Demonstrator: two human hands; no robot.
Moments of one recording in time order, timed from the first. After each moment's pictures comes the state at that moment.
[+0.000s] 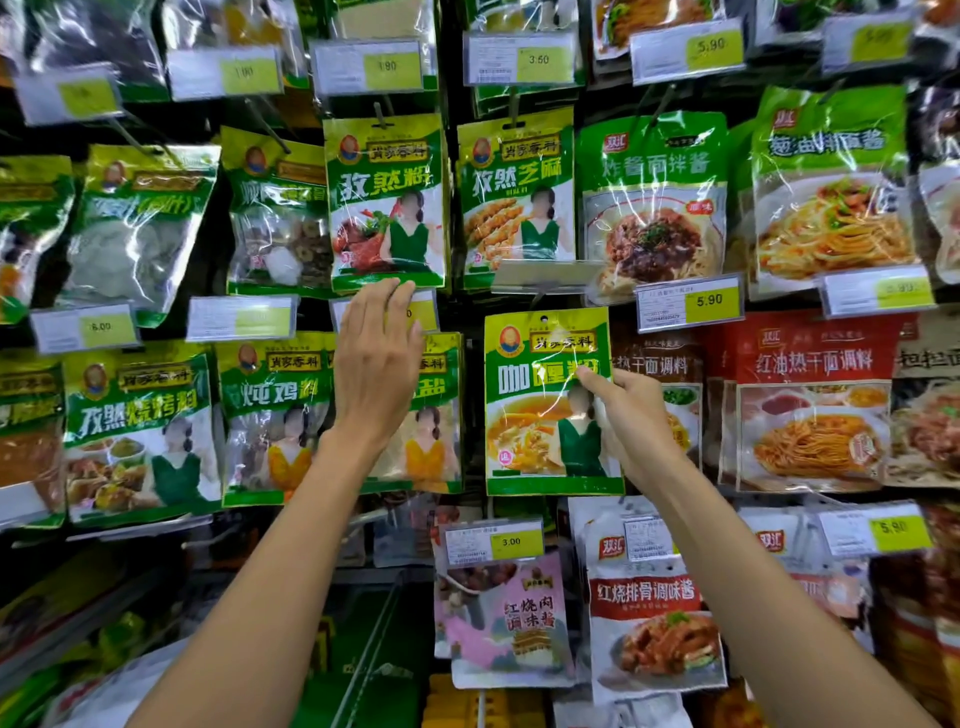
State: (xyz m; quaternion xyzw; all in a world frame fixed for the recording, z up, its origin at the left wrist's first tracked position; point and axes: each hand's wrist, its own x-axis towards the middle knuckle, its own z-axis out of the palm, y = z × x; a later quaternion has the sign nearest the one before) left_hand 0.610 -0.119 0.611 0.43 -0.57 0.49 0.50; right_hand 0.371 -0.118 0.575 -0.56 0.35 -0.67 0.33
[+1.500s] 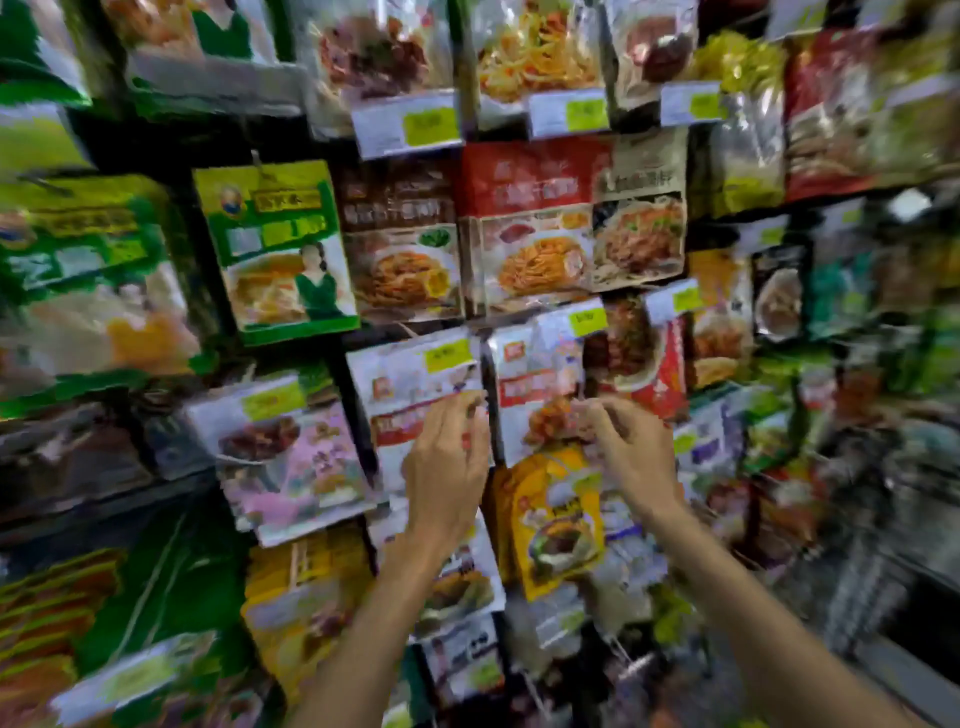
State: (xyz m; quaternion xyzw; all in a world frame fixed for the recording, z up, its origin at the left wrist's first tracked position) left_hand 0.370 -0.035 0.387 0.33 -0.77 -0.04 0.54; right_hand 0.196 0.024 0.383 -0.51 0.60 -0.61 0.07
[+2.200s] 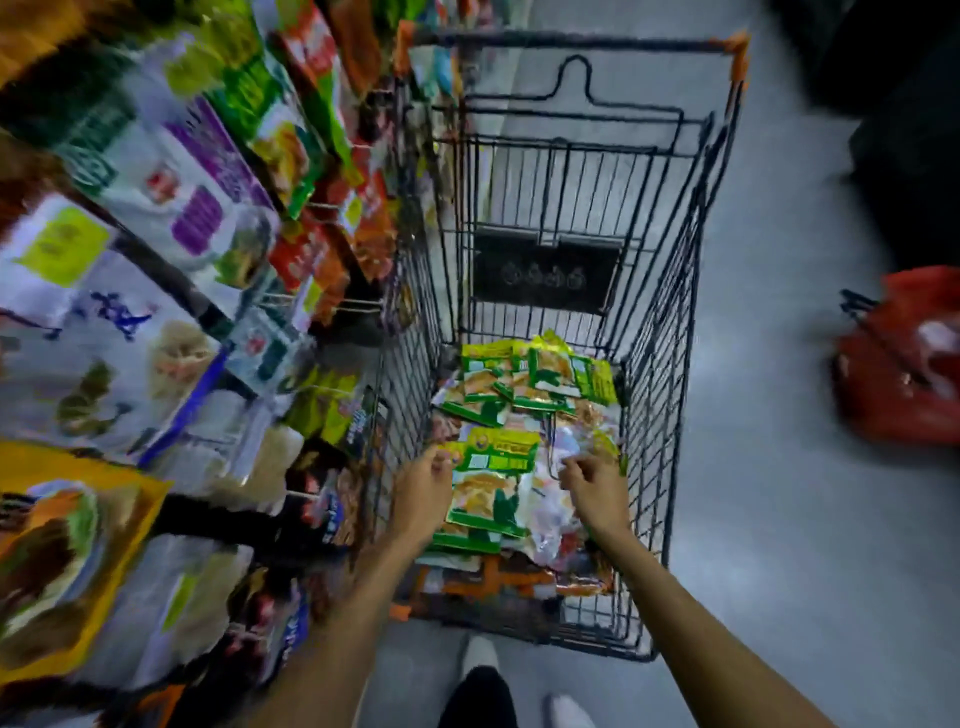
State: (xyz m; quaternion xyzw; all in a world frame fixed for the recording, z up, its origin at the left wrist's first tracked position) left_hand 0.045 0.025 0.000 0.27 -0.87 -0.42 -0.07; right_hand -0.005 0.217 -0.010 0.10 0.88 -0.43 0.17
